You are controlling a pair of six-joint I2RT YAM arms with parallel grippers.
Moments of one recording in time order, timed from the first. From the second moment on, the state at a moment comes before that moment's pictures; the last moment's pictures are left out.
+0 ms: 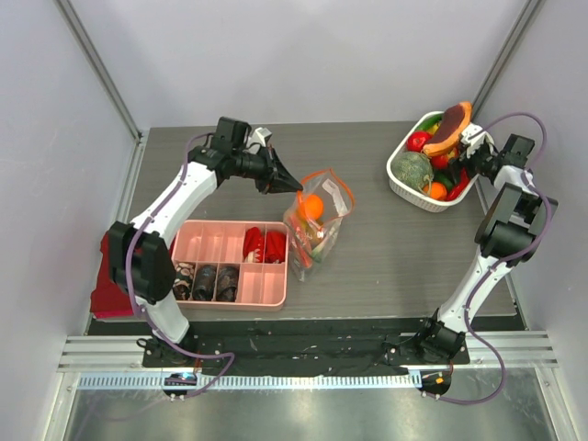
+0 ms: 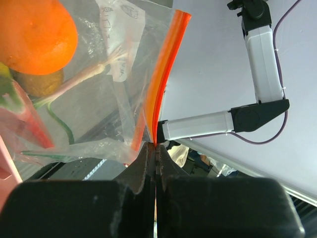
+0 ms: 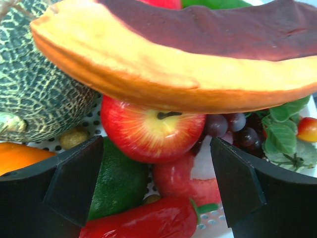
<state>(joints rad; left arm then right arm) -0.38 1.73 1.57 -0.60 0.84 -0.96 -0.50 2.12 1.57 -0.17 -0.92 -0.98</state>
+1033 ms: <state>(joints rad) -0.36 1.76 1.57 -0.60 0.84 -0.94 -0.50 2.13 1.54 -0.06 -0.98 -0.89</state>
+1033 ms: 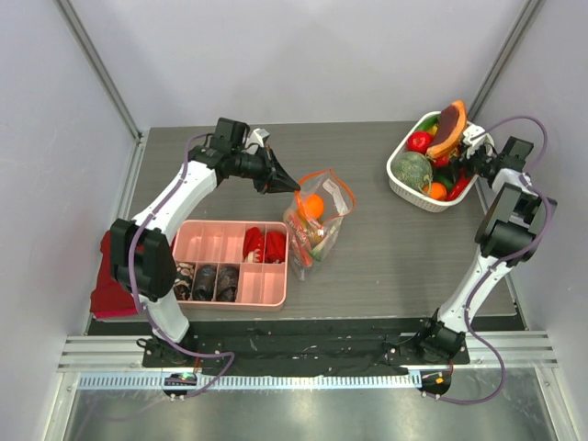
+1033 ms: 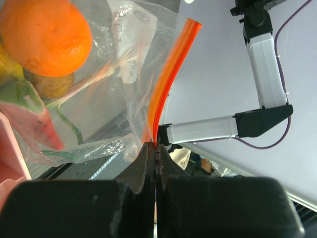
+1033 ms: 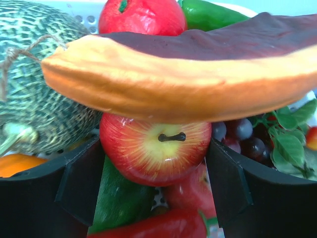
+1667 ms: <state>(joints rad) -0.36 1.75 1.57 -0.60 0.84 -0.94 -0.62 1.87 1.38 -0.30 -1.05 -1.01</state>
